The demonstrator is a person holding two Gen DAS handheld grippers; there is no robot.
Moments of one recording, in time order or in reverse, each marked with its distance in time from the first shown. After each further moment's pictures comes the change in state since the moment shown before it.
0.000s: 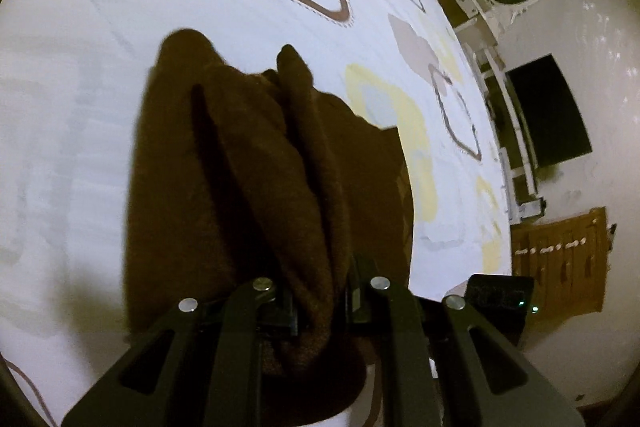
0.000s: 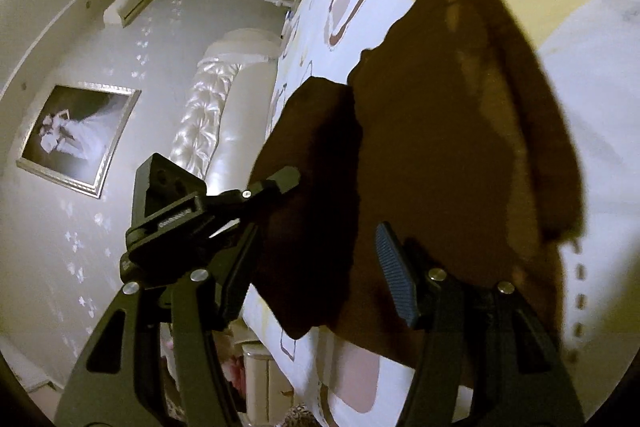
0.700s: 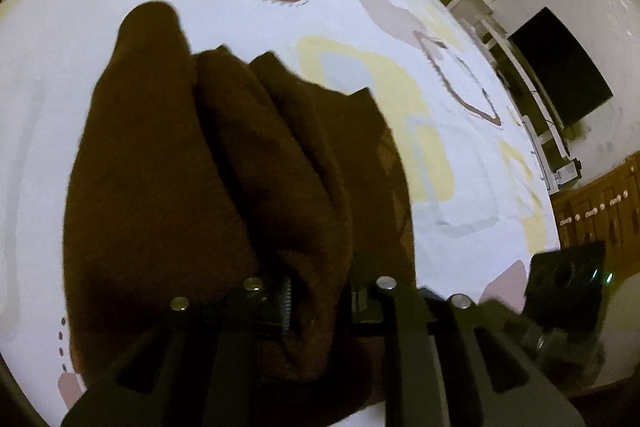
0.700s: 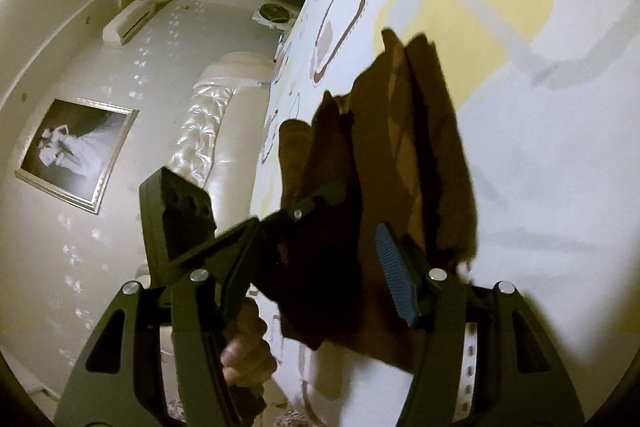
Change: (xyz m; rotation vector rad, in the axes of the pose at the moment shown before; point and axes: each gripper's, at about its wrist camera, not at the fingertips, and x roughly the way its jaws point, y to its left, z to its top) left arm 0.050 -0.050 -0.035 0.197 -0.082 0.133; right arm -0.047 -0.008 0.015 -0.019 -0.078 -0.043
